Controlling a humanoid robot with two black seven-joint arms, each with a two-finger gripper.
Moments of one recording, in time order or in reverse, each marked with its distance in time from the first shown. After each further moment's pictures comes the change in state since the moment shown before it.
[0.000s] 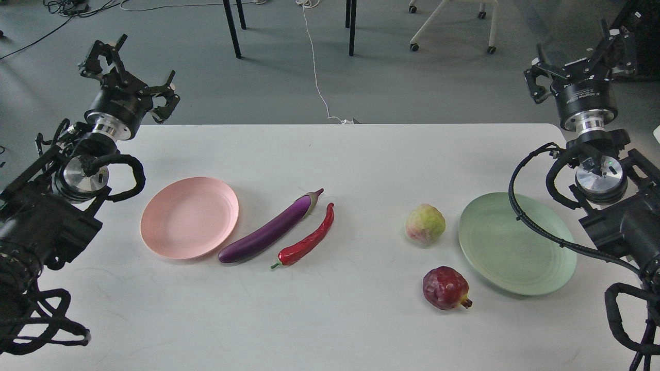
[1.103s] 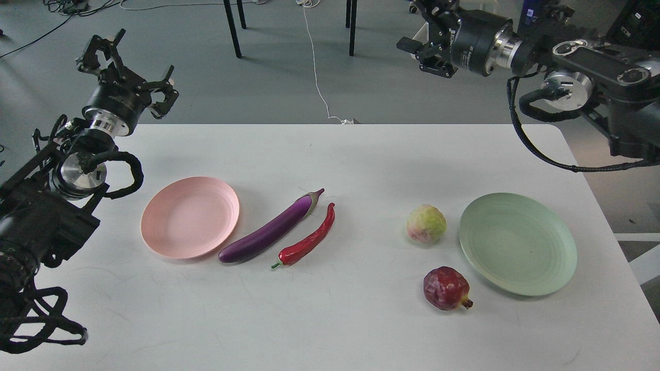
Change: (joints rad) left arm -0.006 0.013 -0.002 -0.013 0.000 -0.002 -0.003; right arm 0.708 -0.080 -1.331 0.274 -0.361 0.000 0.011
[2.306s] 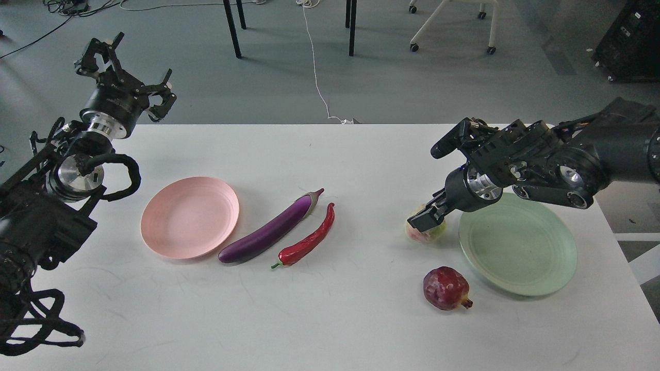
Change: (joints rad) left arm 0.006 0.019 0.006 0.001 0.002 0.004 0.002; right arm 0.051 0.155 -0.612 0.226 -0.834 -0.253 0.017
